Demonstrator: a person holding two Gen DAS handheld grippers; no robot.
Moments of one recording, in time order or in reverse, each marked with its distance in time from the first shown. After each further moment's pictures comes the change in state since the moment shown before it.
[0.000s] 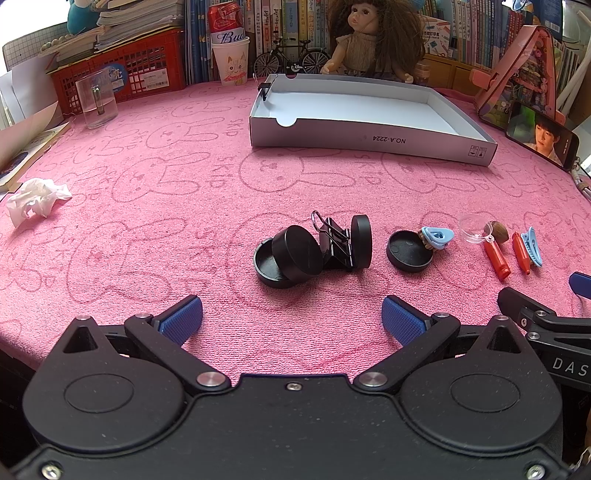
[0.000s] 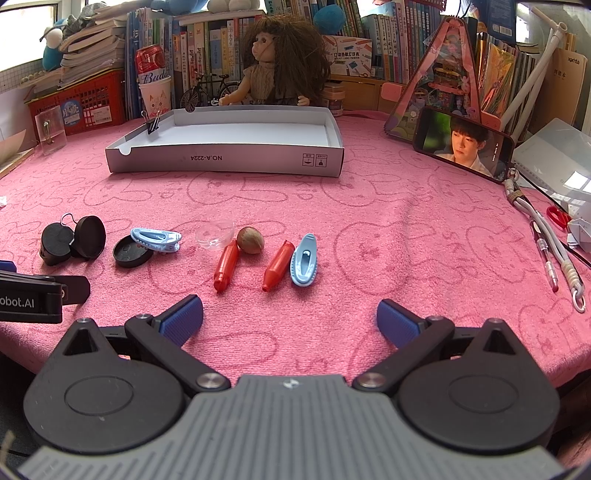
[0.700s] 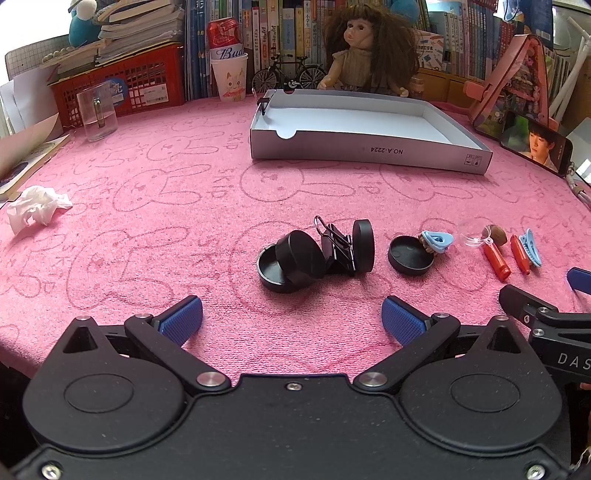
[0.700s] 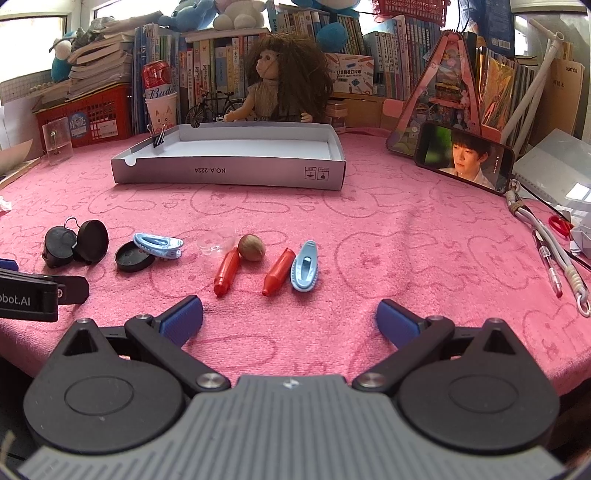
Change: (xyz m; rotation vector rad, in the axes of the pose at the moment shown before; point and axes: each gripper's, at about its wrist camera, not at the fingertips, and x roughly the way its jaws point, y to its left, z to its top) left arm -0.006 0.005 -0.007 0.011 -0.073 -0.013; right arm -0.002 -0.003 -0.008 -0.010 -0.069 0.020
